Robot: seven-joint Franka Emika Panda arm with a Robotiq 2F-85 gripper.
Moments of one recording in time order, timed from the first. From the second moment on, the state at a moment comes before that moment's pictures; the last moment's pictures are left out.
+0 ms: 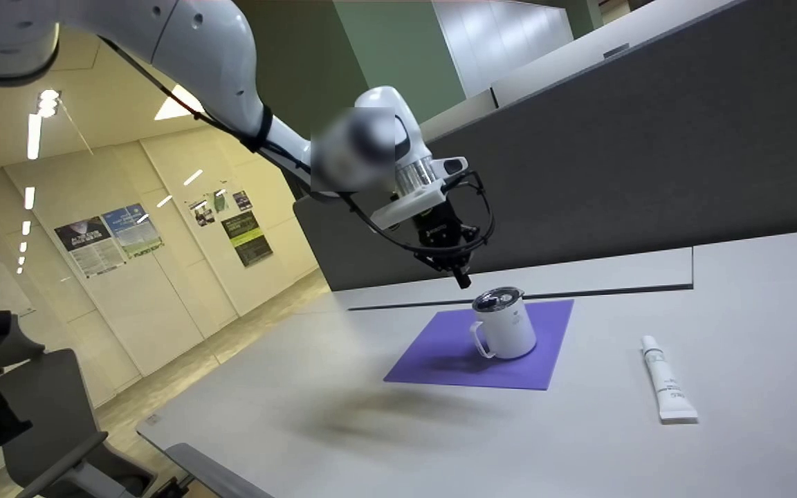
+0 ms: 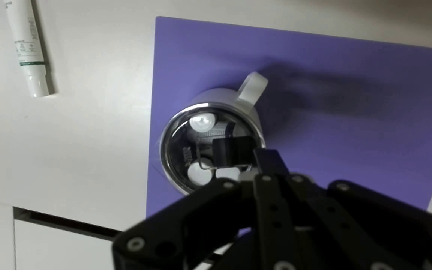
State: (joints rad) arm -0.07 0.54 -0.04 -1.86 -0.12 2.39 -0.18
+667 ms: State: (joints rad) arm -0.10 0.61 -0.03 -1.86 -0.12 2.50 -0.25
